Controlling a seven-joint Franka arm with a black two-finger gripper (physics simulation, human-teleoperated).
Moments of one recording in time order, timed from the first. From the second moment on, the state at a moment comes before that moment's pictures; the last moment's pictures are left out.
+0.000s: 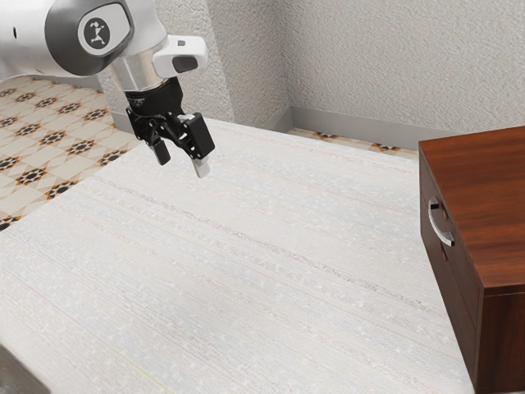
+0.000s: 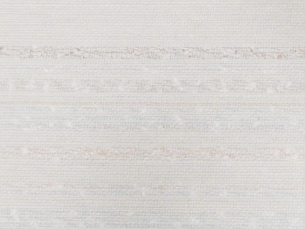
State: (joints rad) arm -0.13 0.10 0.27 -1.30 -0.02 1.47 0.14
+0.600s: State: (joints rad) arm -0.11 0.01 0.31 -1.27 -0.38 1.39 -0.05
